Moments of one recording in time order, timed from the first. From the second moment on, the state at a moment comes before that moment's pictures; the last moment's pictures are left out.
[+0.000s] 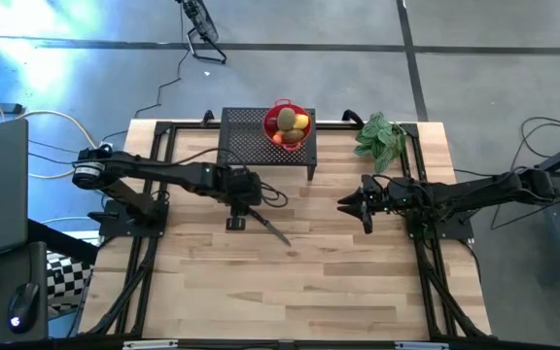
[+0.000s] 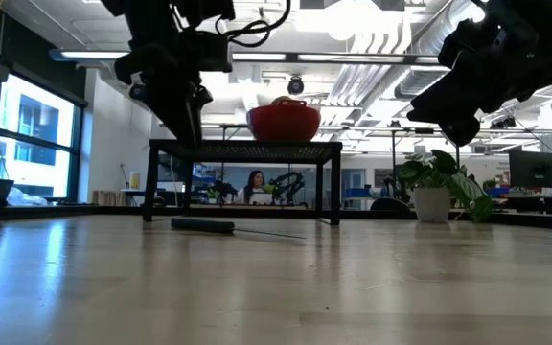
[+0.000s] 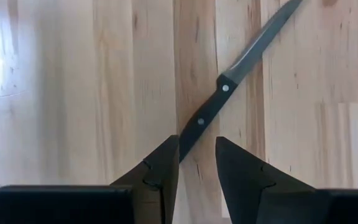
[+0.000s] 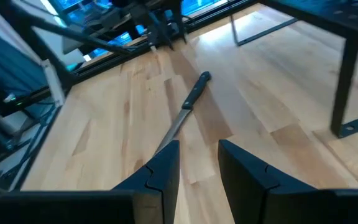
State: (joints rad) left arm 0.03 1.48 1.10 -0.72 -0.09 0.10; right arm -0.01 0.78 0.23 0.24 0.01 0.41
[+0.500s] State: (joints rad) left arm 0.14 1.61 1.07 -0.62 -0.11 0.14; right arm -0.01 0.78 0.23 0.23 0.05 0.42
